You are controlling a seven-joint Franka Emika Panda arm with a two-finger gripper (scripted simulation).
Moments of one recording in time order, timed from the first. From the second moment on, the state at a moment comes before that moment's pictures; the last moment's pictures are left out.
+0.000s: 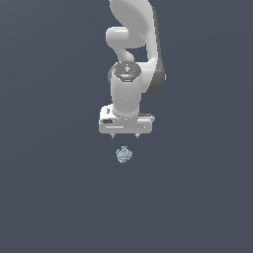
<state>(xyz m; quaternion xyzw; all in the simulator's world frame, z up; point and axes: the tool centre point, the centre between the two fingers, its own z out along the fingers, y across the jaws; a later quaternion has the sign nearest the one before) -0.003 -0.006 0.161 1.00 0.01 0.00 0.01</state>
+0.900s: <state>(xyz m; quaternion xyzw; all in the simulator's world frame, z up) 0.010 0.007 0.176 1.00 0.03 0.01 0.02</state>
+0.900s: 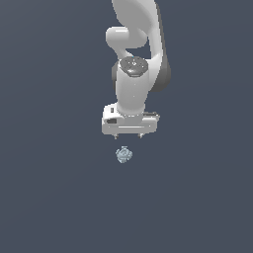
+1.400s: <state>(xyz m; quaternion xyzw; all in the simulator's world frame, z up) 0.014 0.004 0.160 1.00 0.08 0.01 0.02</state>
